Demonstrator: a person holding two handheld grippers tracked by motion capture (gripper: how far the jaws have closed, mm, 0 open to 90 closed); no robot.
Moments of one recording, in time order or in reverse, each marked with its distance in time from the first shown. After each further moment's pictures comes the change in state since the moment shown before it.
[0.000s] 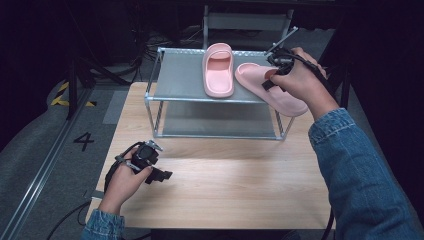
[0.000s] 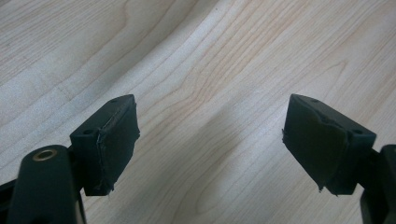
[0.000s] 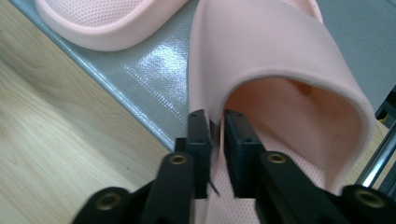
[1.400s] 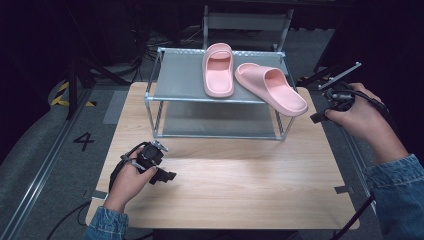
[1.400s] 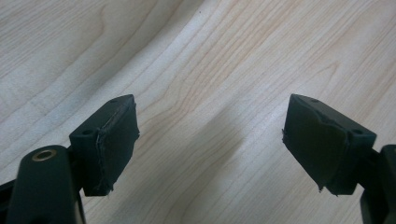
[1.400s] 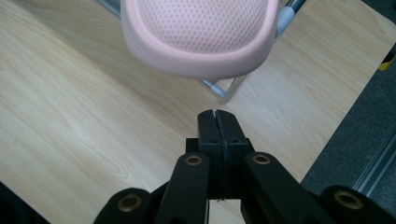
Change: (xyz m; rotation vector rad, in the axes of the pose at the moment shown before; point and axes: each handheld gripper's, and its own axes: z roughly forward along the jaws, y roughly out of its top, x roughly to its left) left arm -0.007 0.009 0.008 0.026 -0.021 0.022; right arm -0.026 -0.138 -0.047 0.079 0.008 0.081
